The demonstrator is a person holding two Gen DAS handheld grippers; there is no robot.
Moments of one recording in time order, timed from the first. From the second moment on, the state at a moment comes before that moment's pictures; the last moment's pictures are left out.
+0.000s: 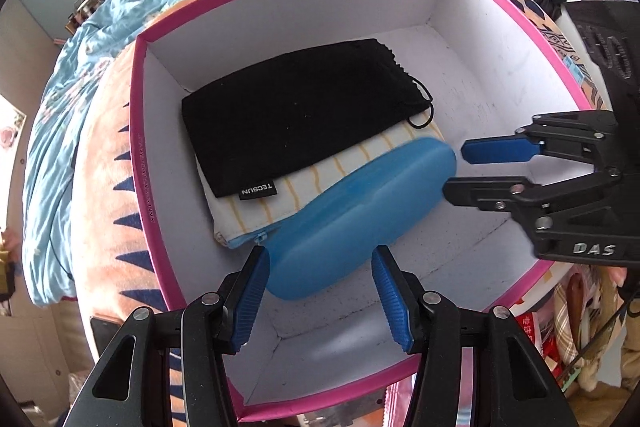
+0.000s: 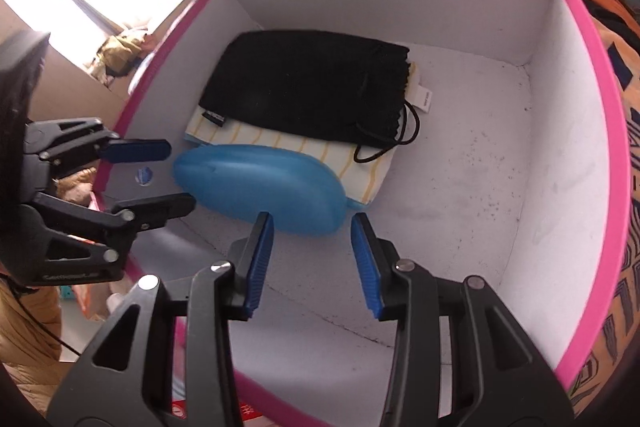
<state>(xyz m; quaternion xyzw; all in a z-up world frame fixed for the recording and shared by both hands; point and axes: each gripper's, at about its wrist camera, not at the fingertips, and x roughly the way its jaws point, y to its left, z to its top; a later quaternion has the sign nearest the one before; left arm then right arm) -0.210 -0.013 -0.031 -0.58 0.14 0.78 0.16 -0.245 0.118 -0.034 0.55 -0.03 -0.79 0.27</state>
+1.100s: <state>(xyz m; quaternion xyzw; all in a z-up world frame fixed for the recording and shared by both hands) -0.219 -0.009 -0.032 -0.57 0.15 0.79 0.17 -0.243 0.105 -0.038 0.57 -0.04 -0.78 0.26</state>
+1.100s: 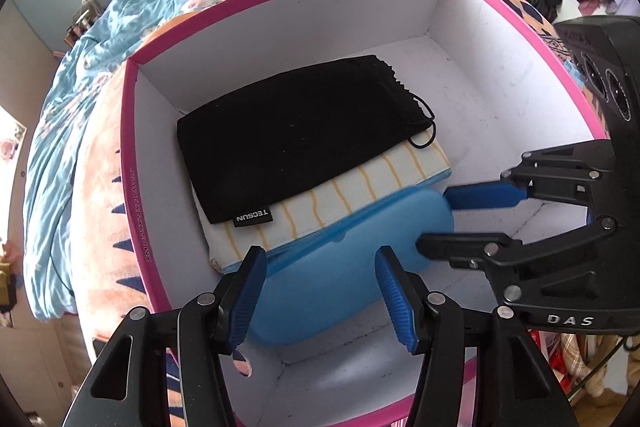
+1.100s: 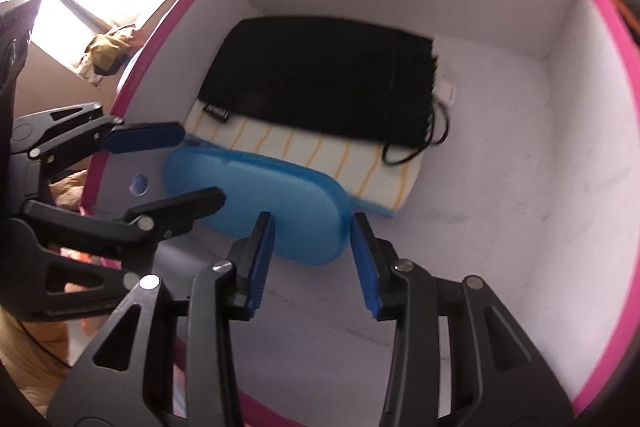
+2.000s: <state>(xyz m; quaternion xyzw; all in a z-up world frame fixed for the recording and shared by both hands) -0.095 -0.028 0.049 -0.42 0.07 0.86 0.27 -0.130 0.165 0.044 0.42 -0.06 -0.85 0.31</state>
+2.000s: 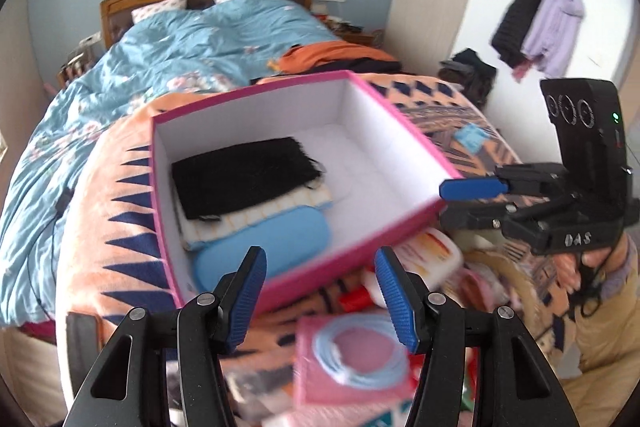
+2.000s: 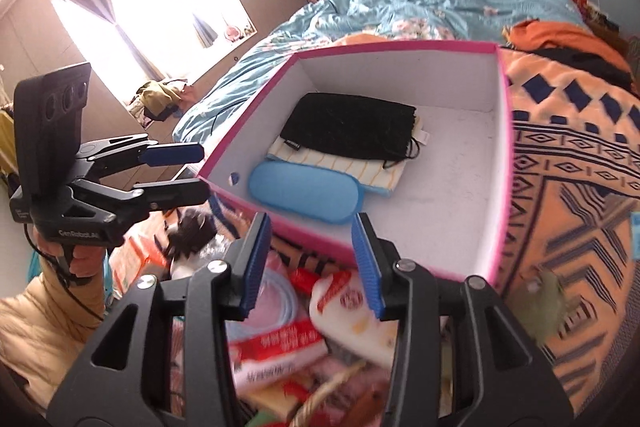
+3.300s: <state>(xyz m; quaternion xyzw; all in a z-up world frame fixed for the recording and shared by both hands) 0.022 0.079 -0.019 -0.46 0.14 0.79 0.38 0.078 0.314 -0.067 0.44 -0.30 -0.82 0.22</state>
